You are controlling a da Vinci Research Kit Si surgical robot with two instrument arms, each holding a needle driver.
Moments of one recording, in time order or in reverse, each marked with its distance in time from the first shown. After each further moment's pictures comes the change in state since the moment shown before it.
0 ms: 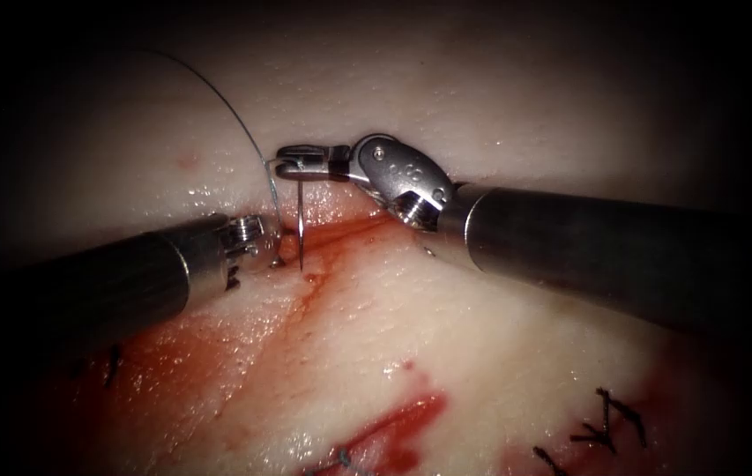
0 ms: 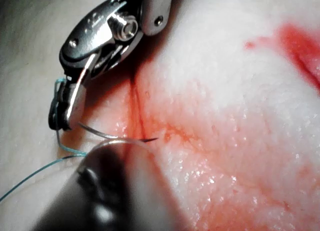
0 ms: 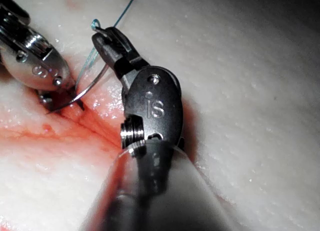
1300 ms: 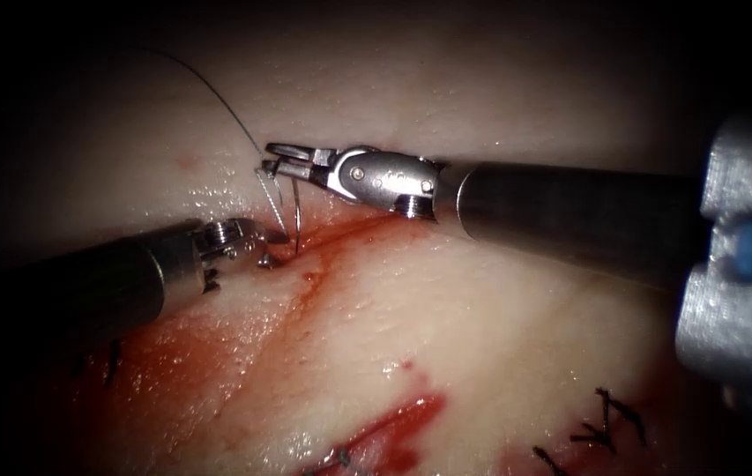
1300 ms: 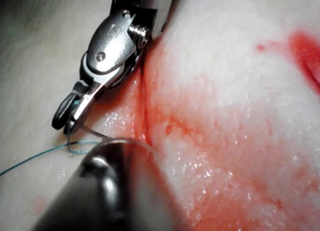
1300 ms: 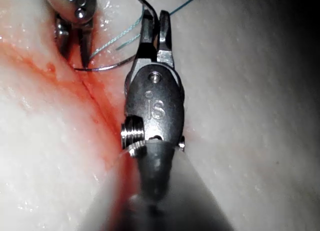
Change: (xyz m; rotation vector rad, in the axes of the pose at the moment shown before) right arm -0.005 -0.002 0.002 -0.076 -0.078 -0.224; left arm 0.000 0.000 -0.001 -0.015 0.156 -0.069
